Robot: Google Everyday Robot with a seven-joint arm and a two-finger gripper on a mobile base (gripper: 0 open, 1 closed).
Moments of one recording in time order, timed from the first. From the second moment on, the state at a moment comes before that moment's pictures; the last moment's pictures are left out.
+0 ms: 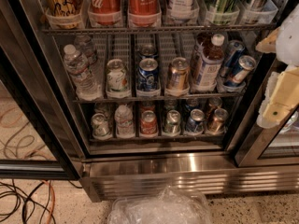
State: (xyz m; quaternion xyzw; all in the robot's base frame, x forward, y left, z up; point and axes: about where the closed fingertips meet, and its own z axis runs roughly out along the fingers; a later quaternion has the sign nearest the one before) arm 0.438 -0.217 0.976 -0.60 0.78 -0.03 0.16
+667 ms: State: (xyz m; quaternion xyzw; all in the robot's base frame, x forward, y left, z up) arm 0.441 -0.210 0.974 -0.59 0.78 -0.03 0.17
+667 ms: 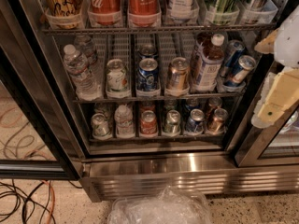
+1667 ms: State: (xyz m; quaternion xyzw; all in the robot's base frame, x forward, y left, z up) arm 0.456 -0.078 0.880 -0.44 0.84 0.15 0.27
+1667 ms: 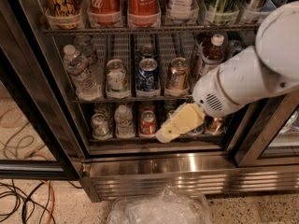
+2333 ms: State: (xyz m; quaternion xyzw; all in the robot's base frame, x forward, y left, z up) arm 0.472 -0.074 0.888 -0.42 0.84 0.15 0.31
